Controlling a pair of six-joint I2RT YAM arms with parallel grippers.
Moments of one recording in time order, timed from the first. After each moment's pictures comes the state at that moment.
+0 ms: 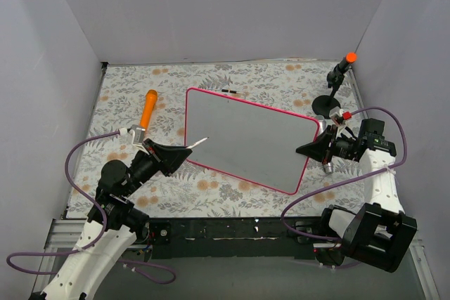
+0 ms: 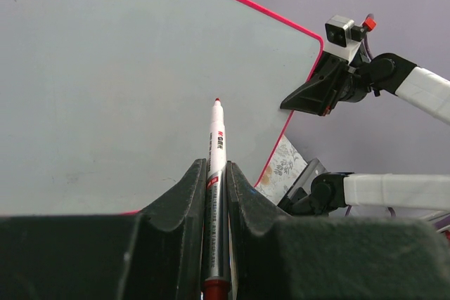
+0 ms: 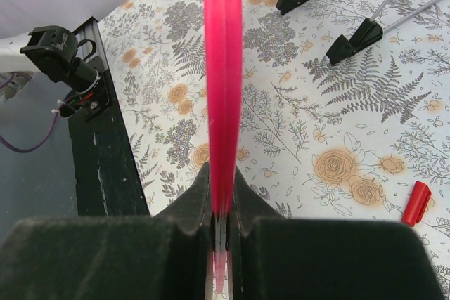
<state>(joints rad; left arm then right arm) -0.45 0.30 0.43 -0.03 0.36 -0.69 -0.31 1.07 0.75 -0.90 -1.43 -0.79</state>
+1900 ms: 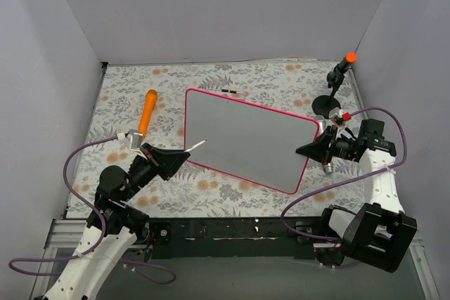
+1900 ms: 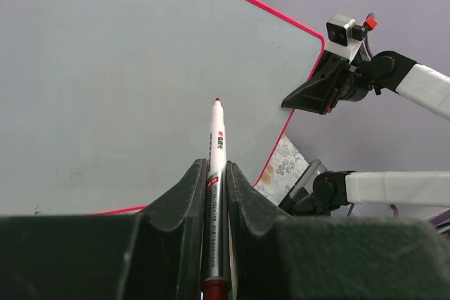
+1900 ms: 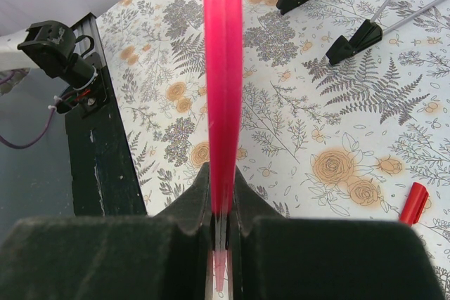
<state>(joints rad) -0.45 0.23 0.40 -0.06 0.35 -0.69 -0.31 1.07 0.75 -0.91 -1.43 -0.82</state>
